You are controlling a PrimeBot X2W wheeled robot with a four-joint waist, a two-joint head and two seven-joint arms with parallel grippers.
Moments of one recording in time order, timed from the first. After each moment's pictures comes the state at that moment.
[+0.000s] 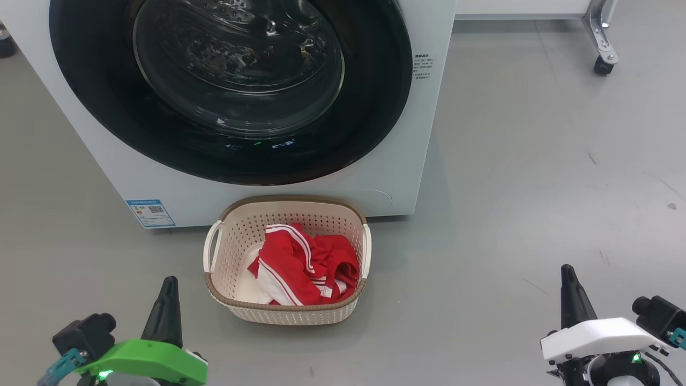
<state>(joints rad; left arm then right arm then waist) 0.02 0.11 -0.21 0.12 -0.80 0.03 -0.12 0.08 -0.06 0.09 0.13 0.78 0.03 -0.13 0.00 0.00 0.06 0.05</state>
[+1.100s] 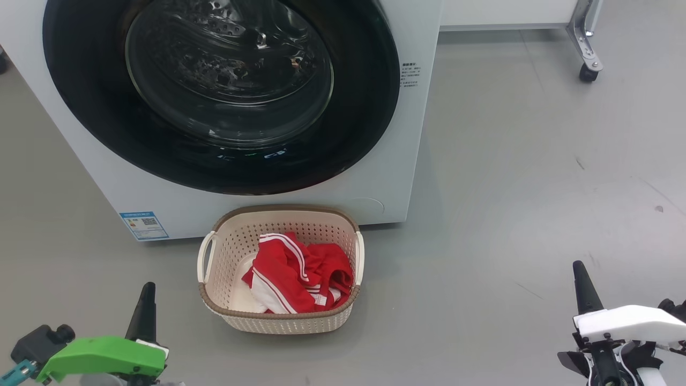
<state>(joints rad) 0.00 0.11 -0.11 0.18 -1.24 -0.04 -0.04 0.02 -0.07 0.01 0.20 1.22 0.07 -0.04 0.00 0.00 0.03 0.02</state>
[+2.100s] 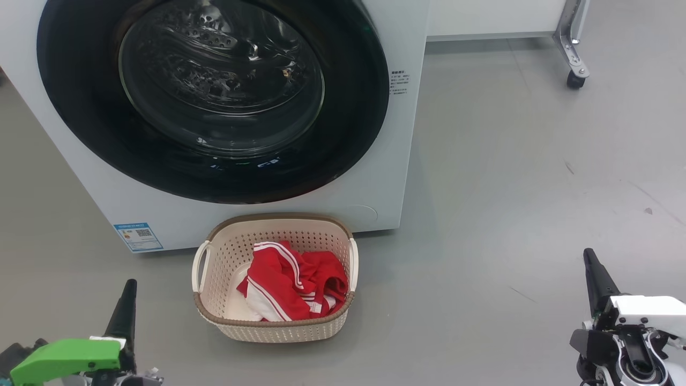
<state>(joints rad) -0.03 0.10 -0.02 0.25 -1.63 -0.10 0.03 -0.04 -0.09 -0.05 0.25 1.62 0.11 0.04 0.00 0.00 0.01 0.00</state>
